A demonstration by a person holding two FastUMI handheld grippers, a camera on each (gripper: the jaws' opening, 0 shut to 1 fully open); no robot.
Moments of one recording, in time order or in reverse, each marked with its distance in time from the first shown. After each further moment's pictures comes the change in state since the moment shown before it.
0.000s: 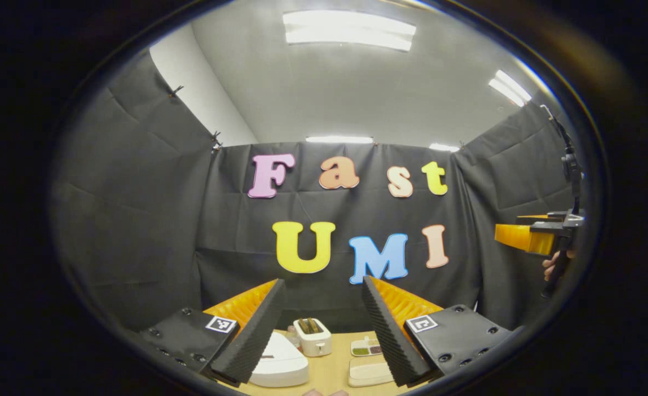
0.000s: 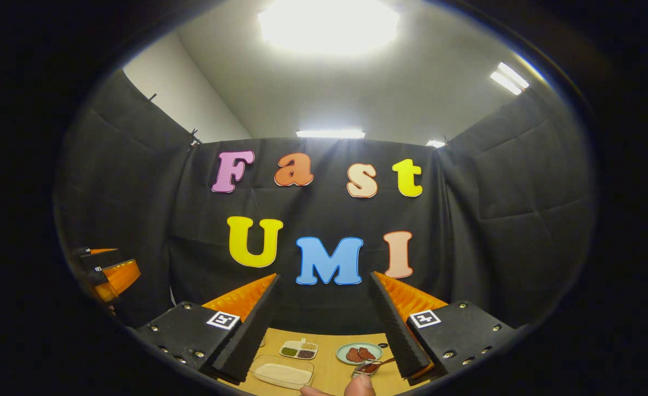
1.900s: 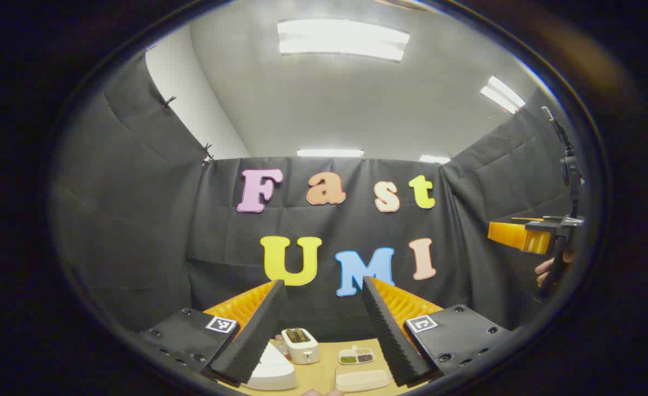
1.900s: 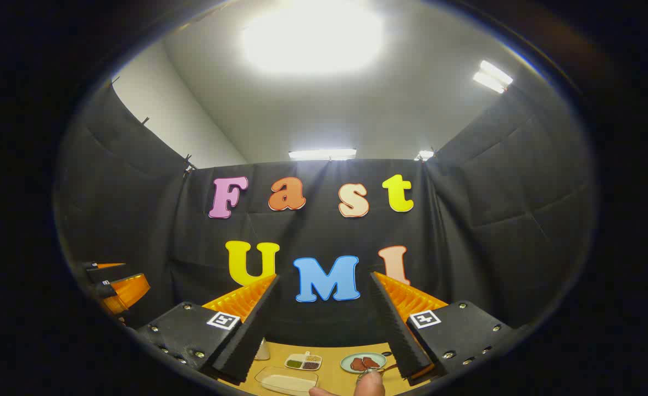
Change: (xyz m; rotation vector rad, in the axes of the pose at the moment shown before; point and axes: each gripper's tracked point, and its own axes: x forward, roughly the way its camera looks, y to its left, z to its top) left arm -0.019 -0.050 0.037 -0.002 -0.076 -0.041; right arm -0.028 -0.042 0.029 0.065 -0.083 -0.037
